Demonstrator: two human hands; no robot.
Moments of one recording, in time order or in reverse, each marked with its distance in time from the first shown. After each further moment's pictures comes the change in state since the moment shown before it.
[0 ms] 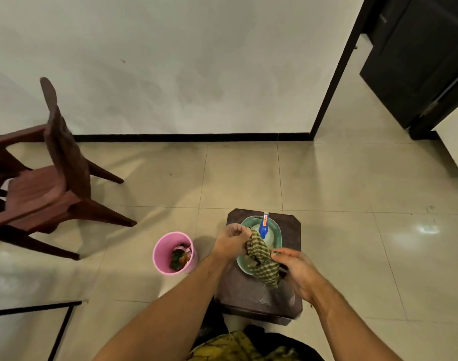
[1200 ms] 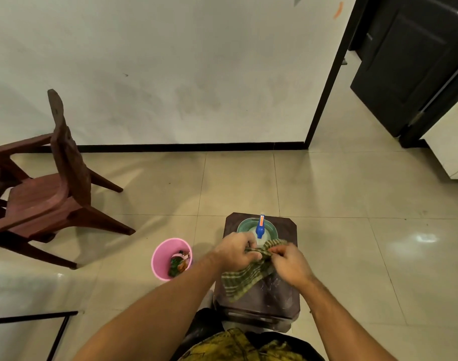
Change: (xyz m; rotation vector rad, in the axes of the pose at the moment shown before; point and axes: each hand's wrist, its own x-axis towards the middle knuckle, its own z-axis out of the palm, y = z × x) left_hand -0.018 0.004 -0.009 0.991 -0.328 0.390; right_hand -0.013 -0.003 0.006 -0.854 0.125 -0.300
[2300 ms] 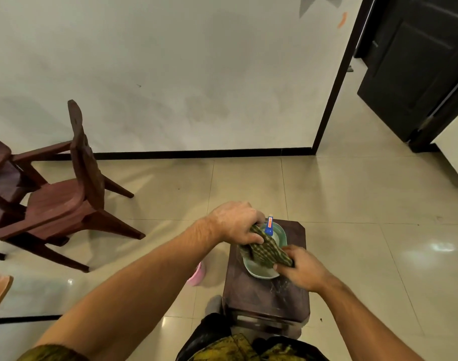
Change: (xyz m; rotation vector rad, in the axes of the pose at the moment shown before) left_hand -0.015 0.056 -0.094 0.685 -0.044 0.296; right_hand -0.012 0.006 -0.021 -0.232 -0.148 -0.278
